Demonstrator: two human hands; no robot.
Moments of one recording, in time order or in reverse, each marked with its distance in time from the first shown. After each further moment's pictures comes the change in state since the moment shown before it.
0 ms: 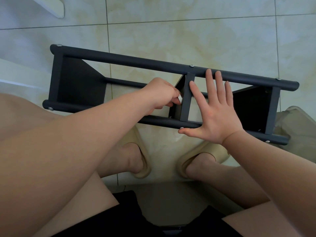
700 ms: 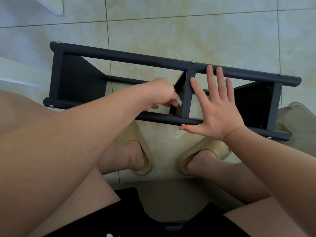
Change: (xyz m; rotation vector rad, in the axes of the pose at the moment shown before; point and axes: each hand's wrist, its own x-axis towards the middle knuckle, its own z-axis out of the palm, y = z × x) left_hand -0.001 0.002 -0.002 0.171 -0.081 -0.081; right_hand -0.001 0.001 0.003 -0.013 0.031 -0.014
